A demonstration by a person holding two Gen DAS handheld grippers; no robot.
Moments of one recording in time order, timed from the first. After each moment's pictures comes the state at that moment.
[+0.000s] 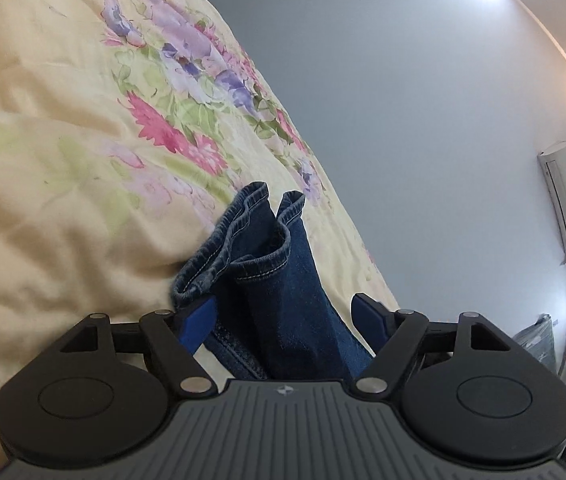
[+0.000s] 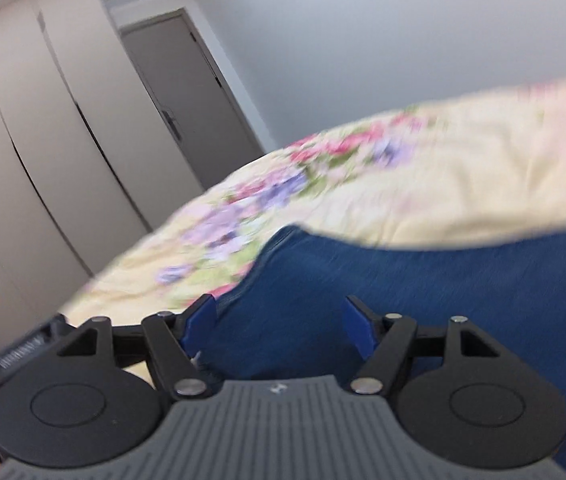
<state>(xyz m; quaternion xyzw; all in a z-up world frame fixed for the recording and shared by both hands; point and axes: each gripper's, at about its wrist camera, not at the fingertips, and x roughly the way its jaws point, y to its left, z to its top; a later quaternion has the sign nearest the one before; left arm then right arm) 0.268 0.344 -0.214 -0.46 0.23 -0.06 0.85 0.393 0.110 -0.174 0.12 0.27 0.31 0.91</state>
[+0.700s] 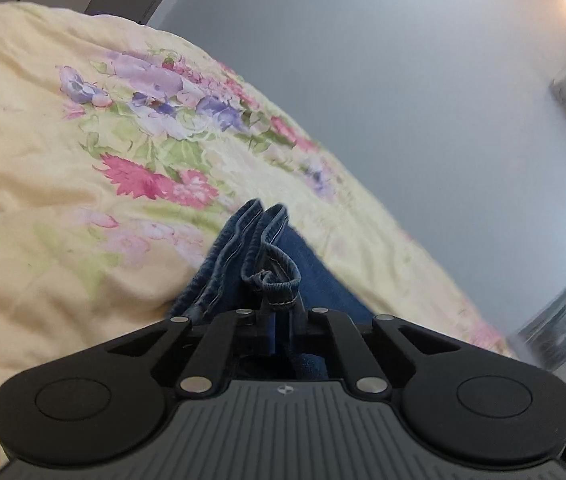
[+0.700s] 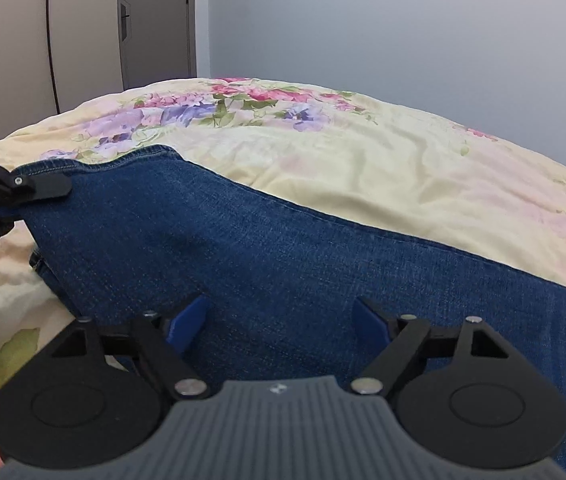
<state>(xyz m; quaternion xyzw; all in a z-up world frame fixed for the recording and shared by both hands) 0.275 0.317 -0.180 -0.30 0.28 -0.01 0.91 0.390 0.084 -0.201 -0.07 0.32 0.22 0.92</state>
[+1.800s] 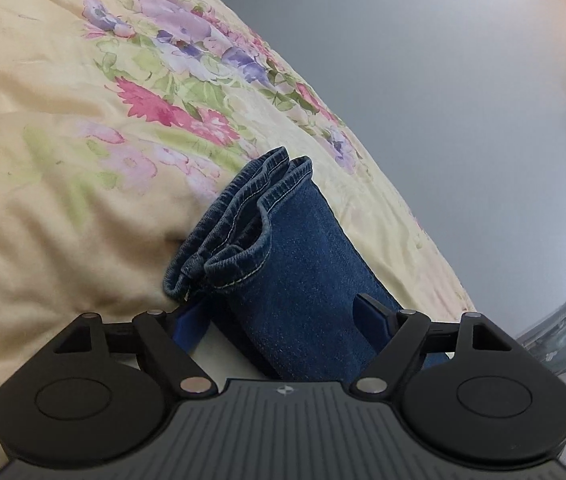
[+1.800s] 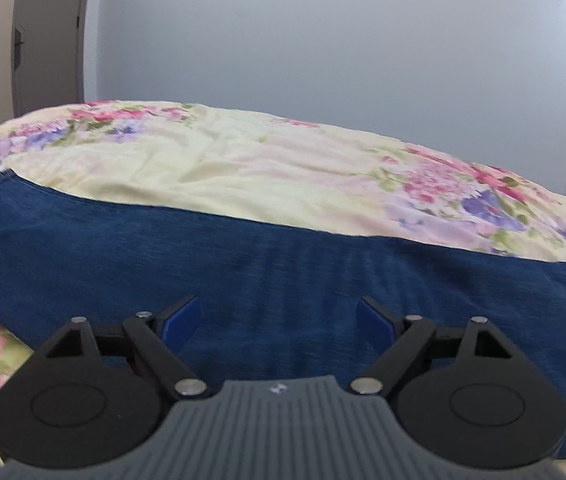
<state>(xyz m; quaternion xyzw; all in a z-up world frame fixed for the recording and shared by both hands) 0.283 0.312 -0.216 -0.39 0.29 -0.01 0.87 0.353 -0.091 -0.191 -0.07 0.30 0.04 0.95</state>
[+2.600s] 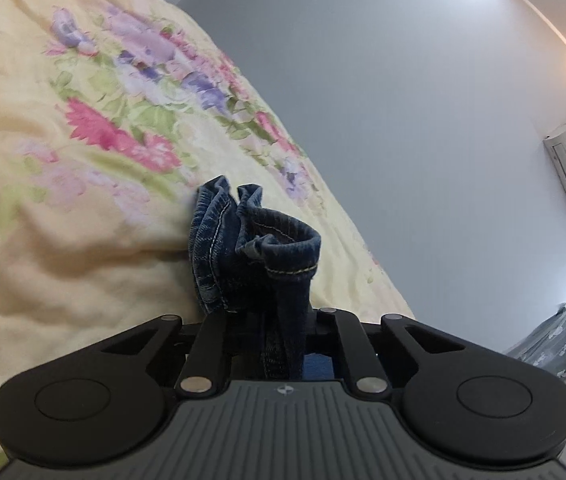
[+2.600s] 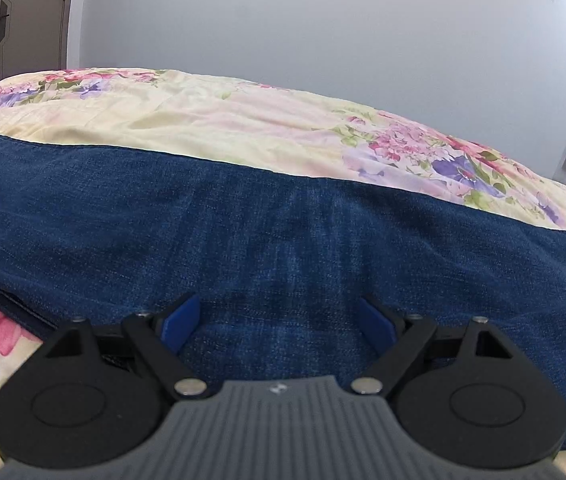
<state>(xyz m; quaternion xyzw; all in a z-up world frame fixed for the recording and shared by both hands) 0.292 0.296 -0.187 -0.42 0.22 -0.05 0.88 0.359 -0.125 -0.230 -0.09 0.32 0.02 0.94</state>
